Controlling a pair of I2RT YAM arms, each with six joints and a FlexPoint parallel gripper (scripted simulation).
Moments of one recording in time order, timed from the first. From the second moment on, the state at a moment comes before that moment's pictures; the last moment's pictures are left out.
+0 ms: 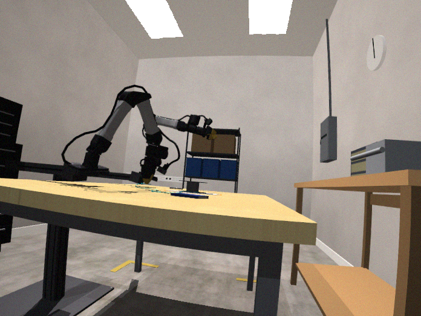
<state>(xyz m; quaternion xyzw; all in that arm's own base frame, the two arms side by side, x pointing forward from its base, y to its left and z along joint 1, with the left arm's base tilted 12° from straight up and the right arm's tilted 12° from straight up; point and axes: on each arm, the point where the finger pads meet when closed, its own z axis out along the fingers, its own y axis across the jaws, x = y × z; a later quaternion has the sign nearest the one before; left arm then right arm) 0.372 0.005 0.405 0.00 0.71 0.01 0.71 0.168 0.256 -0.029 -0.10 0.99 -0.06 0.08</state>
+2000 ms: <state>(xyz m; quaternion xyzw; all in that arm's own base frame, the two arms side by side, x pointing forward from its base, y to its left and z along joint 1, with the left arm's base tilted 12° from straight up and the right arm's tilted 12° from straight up) 0.372 -0.002 0.401 0.00 0.71 0.00 0.70 0.167 0.258 -0.027 -0.10 0.99 -0.07 0.08</state>
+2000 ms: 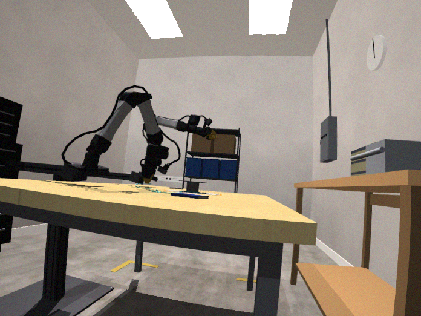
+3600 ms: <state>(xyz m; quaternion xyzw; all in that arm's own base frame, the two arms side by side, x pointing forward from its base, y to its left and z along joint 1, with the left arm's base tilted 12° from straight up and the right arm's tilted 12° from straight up) 0.334 -0.142 0.153 0.03 0.97 0.05 0.22 0.167 0.258 -0.027 -0.10 0.99 -0.07 0.08</state>
